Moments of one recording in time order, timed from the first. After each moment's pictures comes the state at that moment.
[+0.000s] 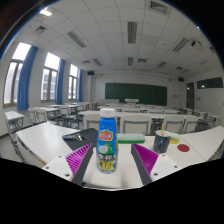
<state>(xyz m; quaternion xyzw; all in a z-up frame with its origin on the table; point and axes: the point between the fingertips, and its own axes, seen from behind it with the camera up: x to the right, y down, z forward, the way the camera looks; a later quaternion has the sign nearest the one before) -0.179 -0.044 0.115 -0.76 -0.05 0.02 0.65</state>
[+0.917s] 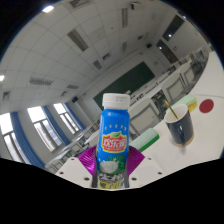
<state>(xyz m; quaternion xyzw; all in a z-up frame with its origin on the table) -0.157 0.103 0.123 -0.71 0.19 0.26 0.63</state>
